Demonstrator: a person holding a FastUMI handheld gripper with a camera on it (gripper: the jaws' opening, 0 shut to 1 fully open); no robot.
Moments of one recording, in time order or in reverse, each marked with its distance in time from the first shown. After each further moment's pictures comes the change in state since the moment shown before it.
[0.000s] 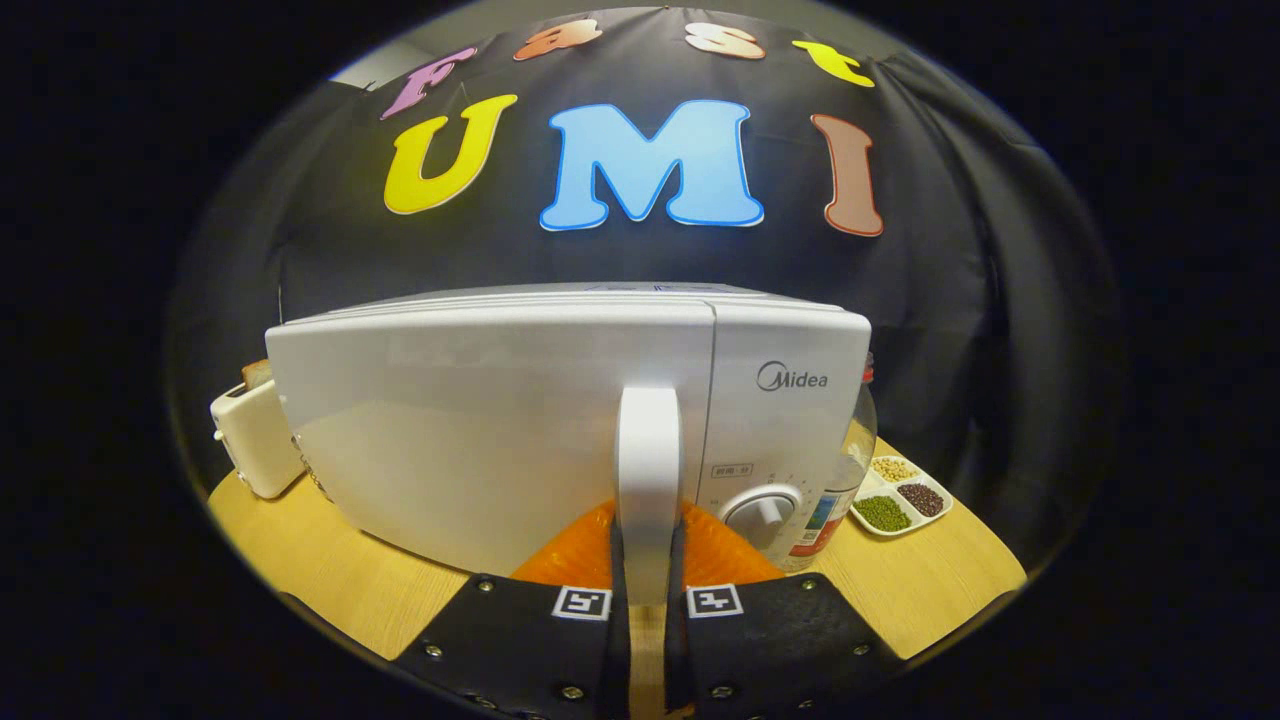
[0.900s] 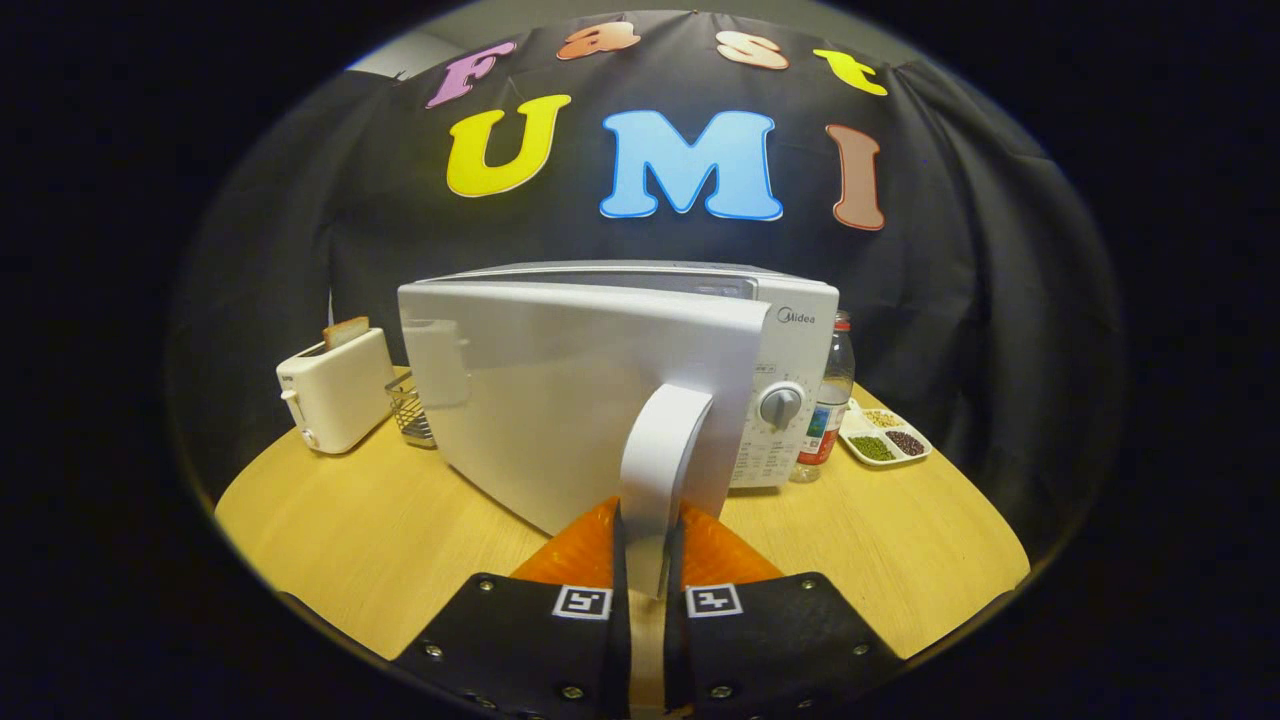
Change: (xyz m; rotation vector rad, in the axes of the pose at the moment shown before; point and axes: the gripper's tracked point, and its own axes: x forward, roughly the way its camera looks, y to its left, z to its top) arm -0.138 0.063 -0.046 -0.016 0.070 0.072
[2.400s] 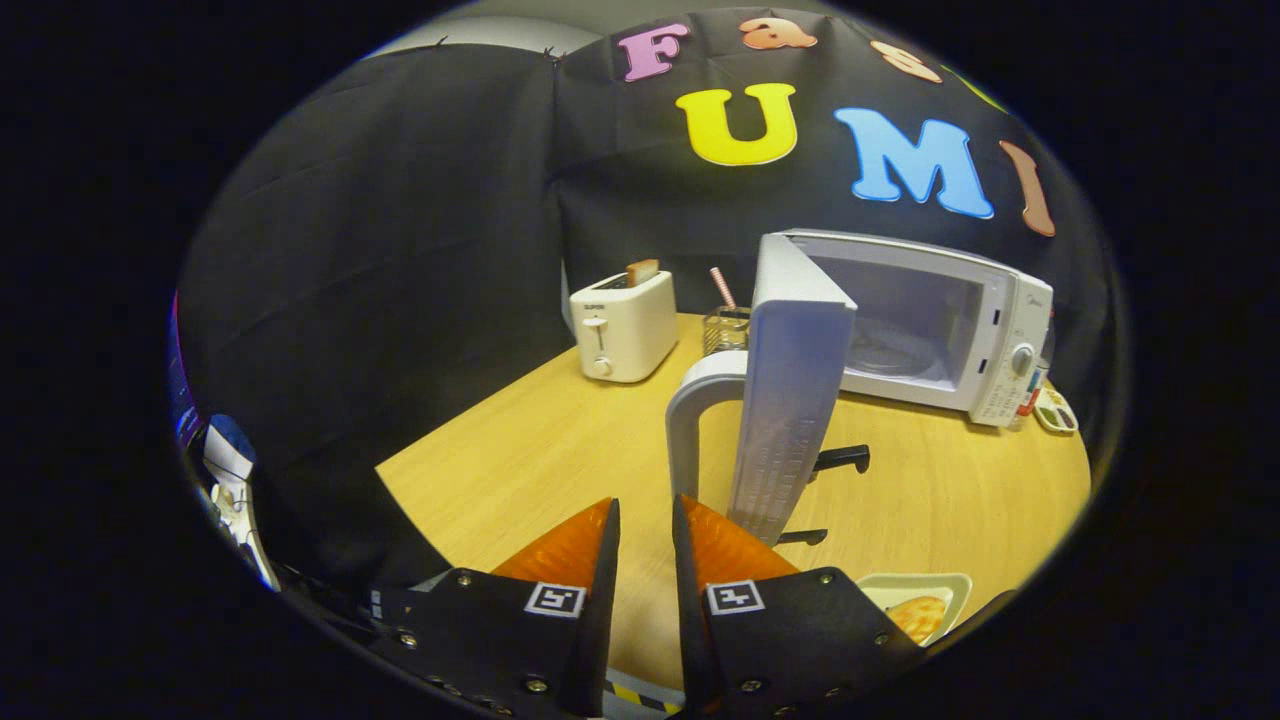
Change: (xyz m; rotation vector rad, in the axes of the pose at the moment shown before) arm -0.159 0.250 -0.057 -0.115 0.115 0.552
